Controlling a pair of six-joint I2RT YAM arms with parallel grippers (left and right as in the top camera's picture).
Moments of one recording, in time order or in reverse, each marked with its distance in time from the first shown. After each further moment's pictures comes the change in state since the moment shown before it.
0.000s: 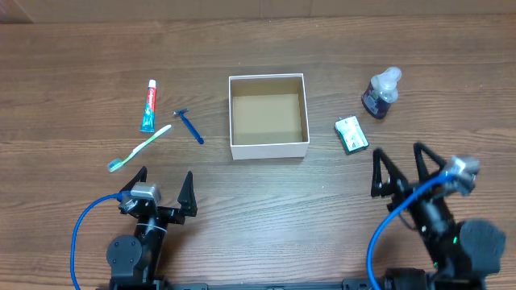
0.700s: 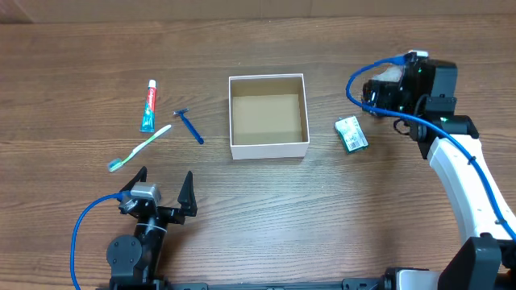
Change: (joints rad) left arm 0.000 0.000 0.000 0.000 0.000 0.000; right arm 0.000 1.171 0.556 -0.073 0.238 -0.324
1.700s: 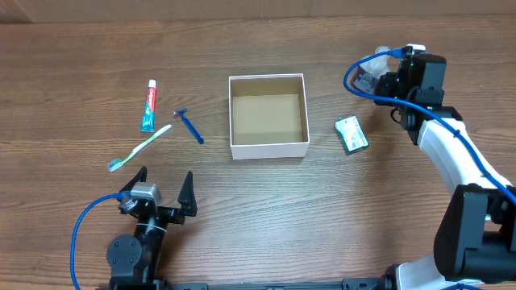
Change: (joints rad) left arm 0.000 0.000 0.000 0.000 0.000 0.000; right arm -0.018 0.203 0.018 0.209 0.054 -0.006
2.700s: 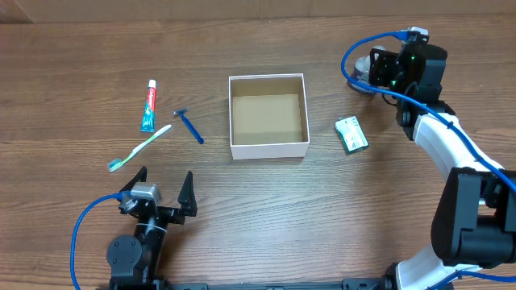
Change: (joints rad) left arm 0.000 0.000 0.000 0.000 0.000 0.000; right arm 0.000 0.085 0.017 0.306 -0.150 0.189
